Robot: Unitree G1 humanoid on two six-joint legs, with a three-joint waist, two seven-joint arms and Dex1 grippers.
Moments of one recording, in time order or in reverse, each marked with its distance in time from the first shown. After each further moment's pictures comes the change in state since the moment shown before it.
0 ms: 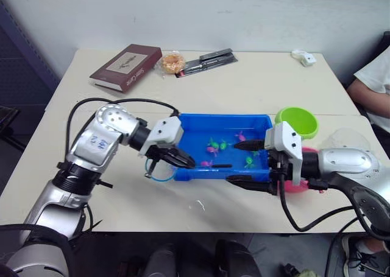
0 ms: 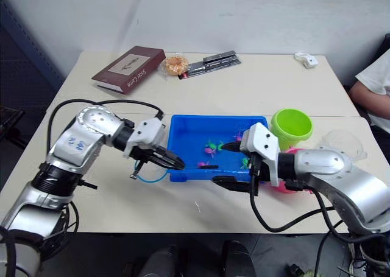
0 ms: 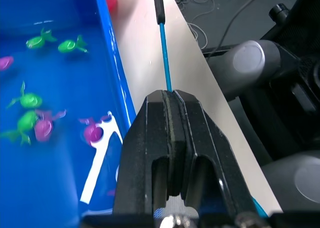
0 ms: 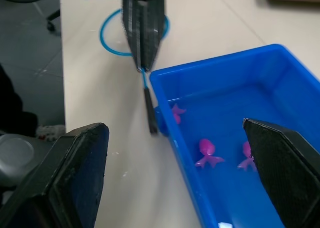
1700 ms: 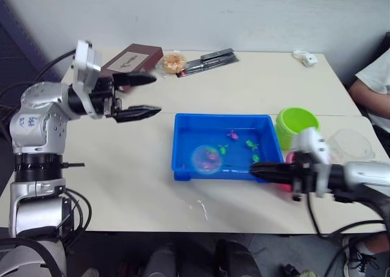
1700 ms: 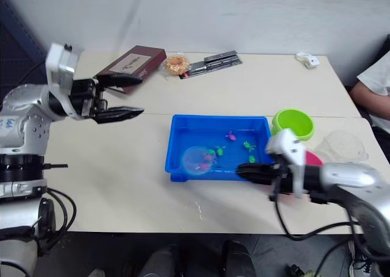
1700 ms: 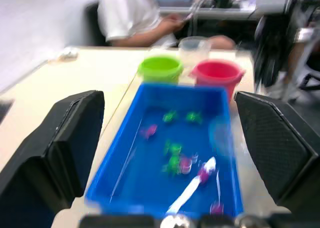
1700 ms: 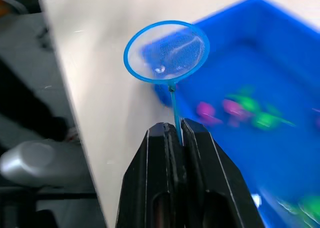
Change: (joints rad) left arm 0.038 0.085 0.490 0.254 -0.227 -0.032 0.099; right arm 0.303 -0.016 -0.453 -0.050 0.109 0.173 0.040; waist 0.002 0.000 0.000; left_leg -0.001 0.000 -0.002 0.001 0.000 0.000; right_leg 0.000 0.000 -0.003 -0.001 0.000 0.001
